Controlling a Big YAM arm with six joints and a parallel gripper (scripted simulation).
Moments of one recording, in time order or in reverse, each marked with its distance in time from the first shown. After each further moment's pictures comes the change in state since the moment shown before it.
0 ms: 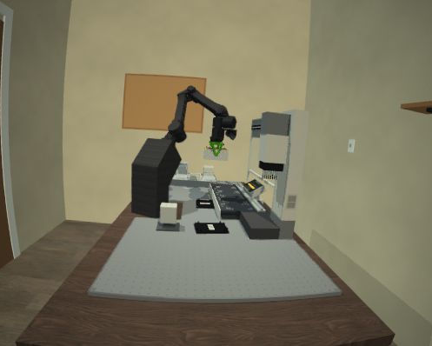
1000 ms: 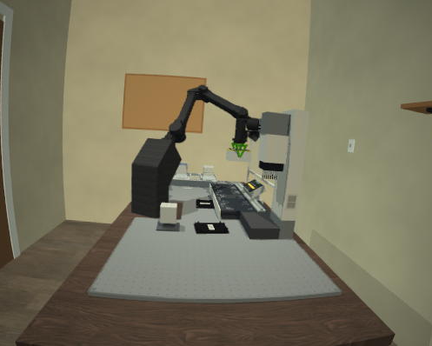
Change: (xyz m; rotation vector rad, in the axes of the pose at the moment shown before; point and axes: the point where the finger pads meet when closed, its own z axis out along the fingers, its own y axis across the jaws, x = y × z) arm -0.130 -0.006 -0.003 0.007 -0.010 0.005
